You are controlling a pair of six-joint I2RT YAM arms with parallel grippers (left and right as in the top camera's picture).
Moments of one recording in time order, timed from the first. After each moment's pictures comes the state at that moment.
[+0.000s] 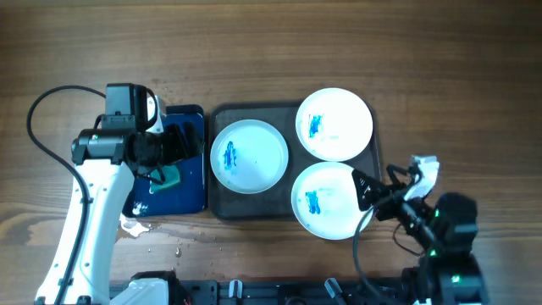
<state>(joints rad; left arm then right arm) 0.00 1.32 1.07 -0.97 0.21 -0.35 0.03 0.40 0.29 -0.33 -0.45 0.36</state>
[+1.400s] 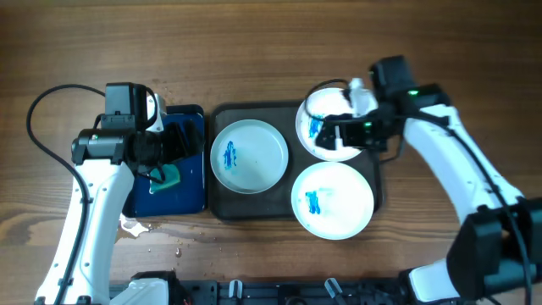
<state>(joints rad) 0.00 1.32 1.07 -0.96 0.21 -0.34 0.24 1.66 1.23 -0.93 -0.46 0.14</state>
